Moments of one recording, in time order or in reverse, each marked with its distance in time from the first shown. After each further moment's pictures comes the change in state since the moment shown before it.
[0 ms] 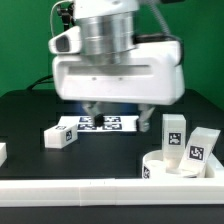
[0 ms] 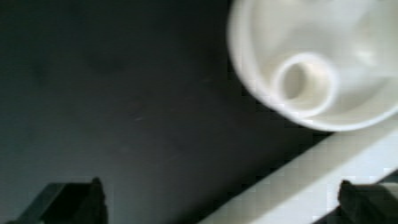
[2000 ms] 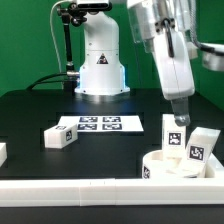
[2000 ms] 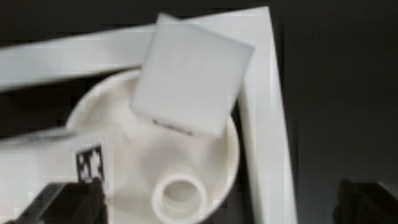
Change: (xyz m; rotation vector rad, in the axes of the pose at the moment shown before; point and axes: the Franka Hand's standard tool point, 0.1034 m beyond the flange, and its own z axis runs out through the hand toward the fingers) arm -0.028 -0.102 -0.016 0.173 -0.009 1.058
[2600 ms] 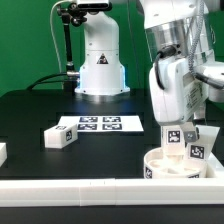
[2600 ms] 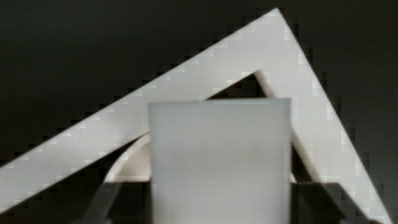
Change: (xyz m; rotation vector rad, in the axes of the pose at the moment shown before) arm -0.029 0.014 0.037 -0.033 0.004 0.415
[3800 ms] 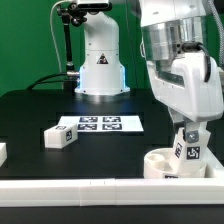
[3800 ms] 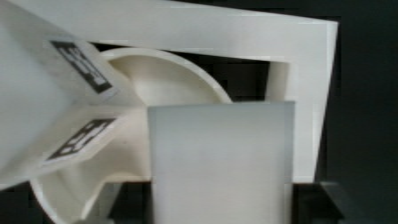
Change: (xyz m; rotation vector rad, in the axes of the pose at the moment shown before) arm 0.011 -0.007 0.000 0.002 0.061 -0.475
